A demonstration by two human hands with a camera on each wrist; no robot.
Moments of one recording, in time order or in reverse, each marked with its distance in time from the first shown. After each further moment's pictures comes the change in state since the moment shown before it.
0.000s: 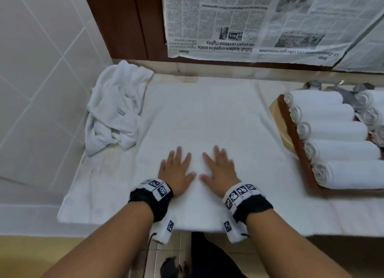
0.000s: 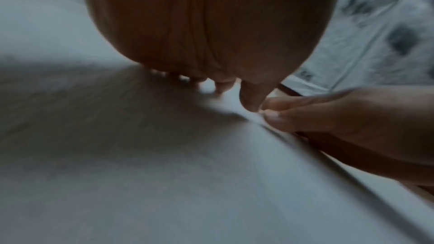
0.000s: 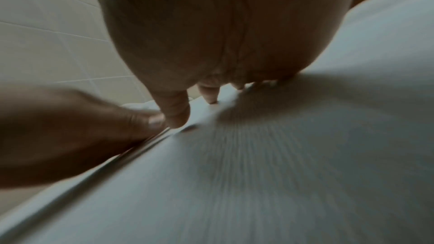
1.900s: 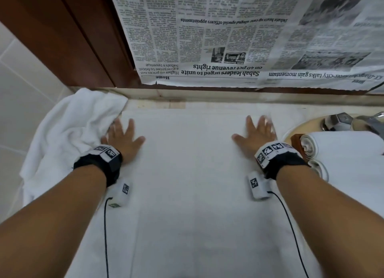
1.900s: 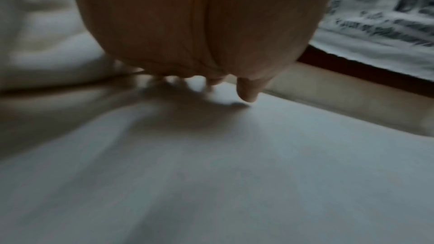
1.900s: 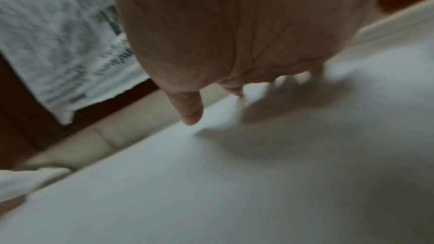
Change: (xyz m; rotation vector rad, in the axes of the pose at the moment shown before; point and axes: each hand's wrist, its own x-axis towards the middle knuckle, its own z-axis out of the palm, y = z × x) left_hand 0.233 -0.110 -0.158 -0.040 0.050 -0.437; right_hand 0.229 0.142 -0.183 0.051 0.075 0.407
